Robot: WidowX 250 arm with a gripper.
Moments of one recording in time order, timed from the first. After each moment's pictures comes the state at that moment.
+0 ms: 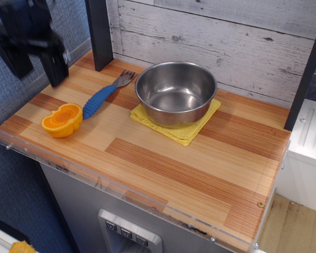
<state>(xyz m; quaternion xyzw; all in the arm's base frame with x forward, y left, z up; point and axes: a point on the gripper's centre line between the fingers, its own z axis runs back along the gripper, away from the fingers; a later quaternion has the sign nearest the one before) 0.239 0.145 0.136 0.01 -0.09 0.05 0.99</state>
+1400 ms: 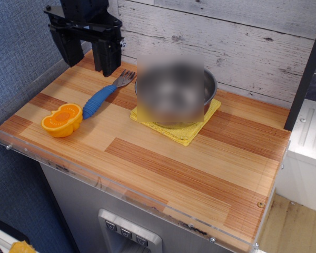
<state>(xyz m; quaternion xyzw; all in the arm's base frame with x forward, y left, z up) 0.278 0.088 0.130 0.00 -0.06 0.01 1.00</state>
